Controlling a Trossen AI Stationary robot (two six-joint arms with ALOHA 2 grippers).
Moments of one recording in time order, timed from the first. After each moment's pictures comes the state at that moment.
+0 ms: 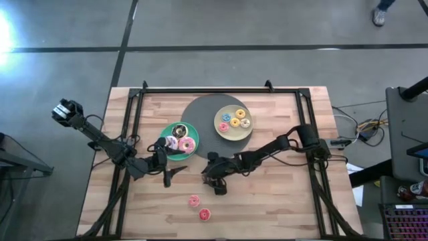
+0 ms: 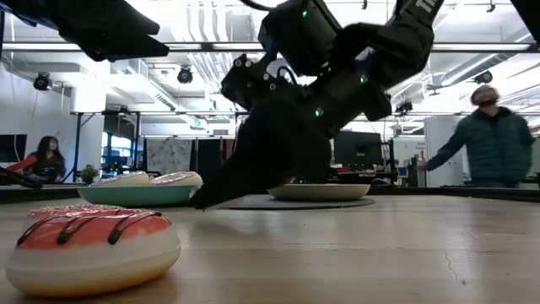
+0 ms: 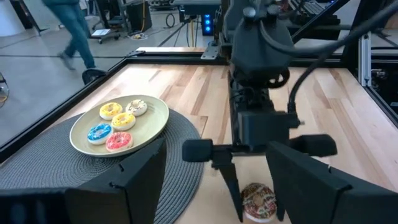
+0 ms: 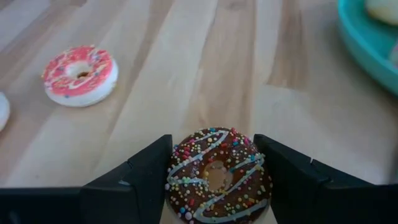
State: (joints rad) left arm -0.61 1.00 0.49 0.19 -0.81 -0.24; right arm 0.20 2.14 1.16 0.37 -0.02 0.04
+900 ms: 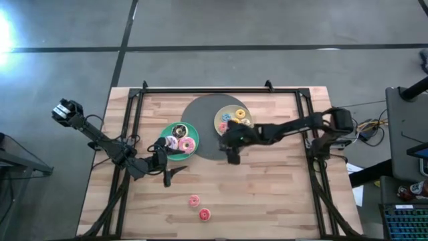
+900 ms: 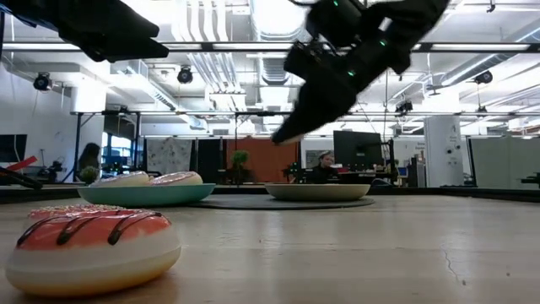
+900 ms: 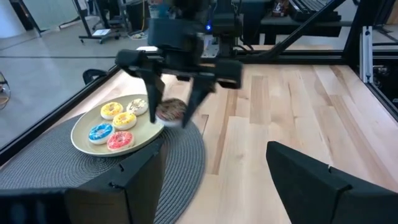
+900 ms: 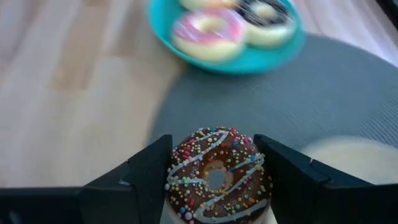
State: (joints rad) left arm -0.61 1.00 0.49 0.18 -0.81 -0.24; right arm -0.04 1.71 0.94 0.09 0.03 -0.05
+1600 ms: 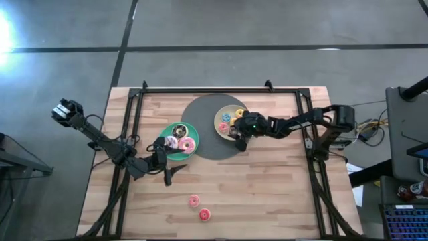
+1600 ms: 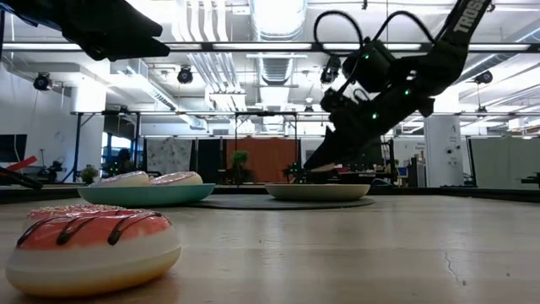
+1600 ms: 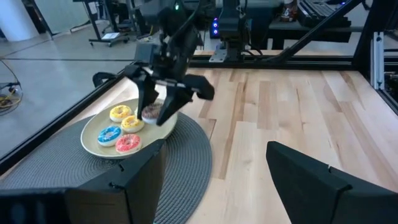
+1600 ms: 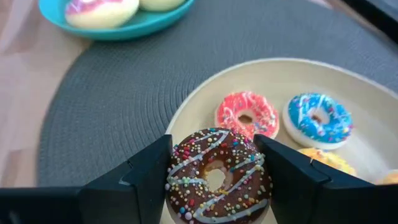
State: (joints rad) left arm -0.61 1.00 0.49 0.19 -0.84 -0.23; right arm -0.25 1.68 0.63 0.45 -0.01 0.05
